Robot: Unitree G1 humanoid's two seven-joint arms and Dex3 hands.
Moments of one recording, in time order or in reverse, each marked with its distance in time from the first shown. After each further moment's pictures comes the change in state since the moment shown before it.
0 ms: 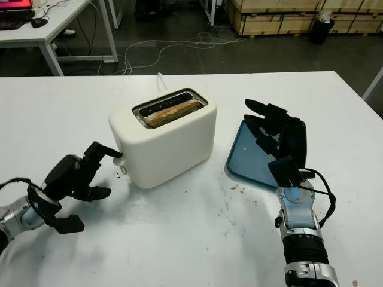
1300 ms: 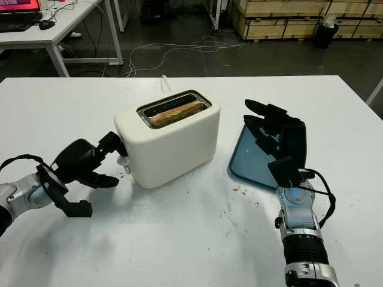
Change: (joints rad) left arm -0.083 -0.025 -0.093 0.040 -0.025 0.066 -0.003; right arm 0.004 0.000 0.001 0.000 0.002 0.000 0.002
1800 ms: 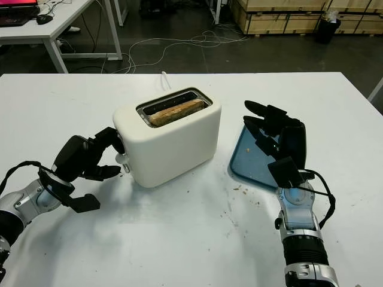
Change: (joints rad) left arm 0.051 -0.079 0.192 -0.005 -0.043 -0.052 0.088; right arm 0.002 0.001 0.000 0.000 0.001 0.000 0.002
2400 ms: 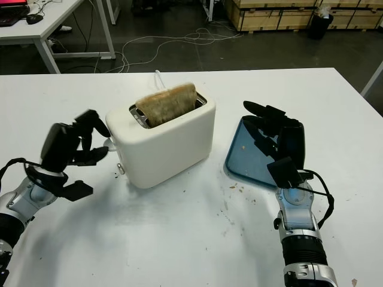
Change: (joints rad) left arm 0.048 -0.034 0.218 -0.101 -0.136 -0.108 -0.015; right arm 0.000 0.008 0.001 0.000 0.002 0.000 0.008
